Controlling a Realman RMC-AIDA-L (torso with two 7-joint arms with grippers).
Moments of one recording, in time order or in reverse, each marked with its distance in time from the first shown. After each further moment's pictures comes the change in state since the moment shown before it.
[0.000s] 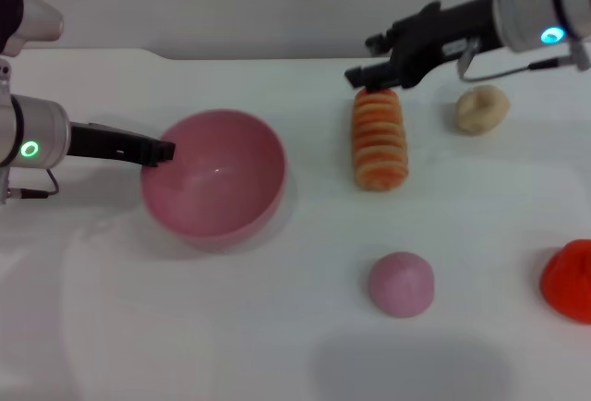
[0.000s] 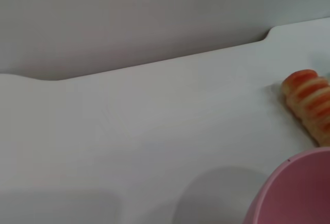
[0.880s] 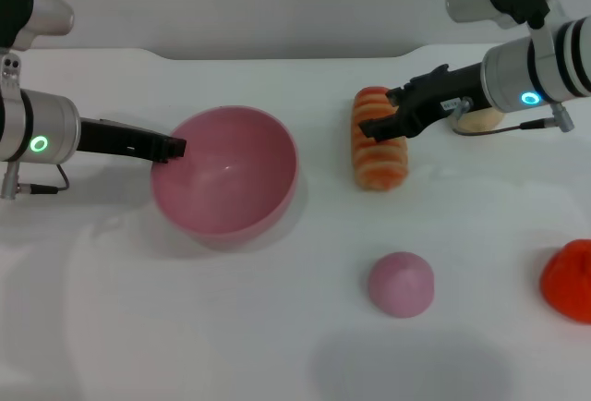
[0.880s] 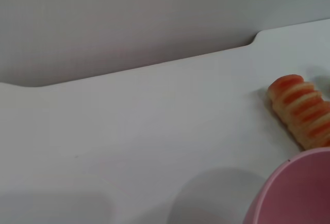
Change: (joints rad) left arm -0.012 0.002 0.017 -0.001 -0.021 0.006 -0.011; right arm -0.005 0.019 -0.011 0.220 -0.041 0.201 -0.005
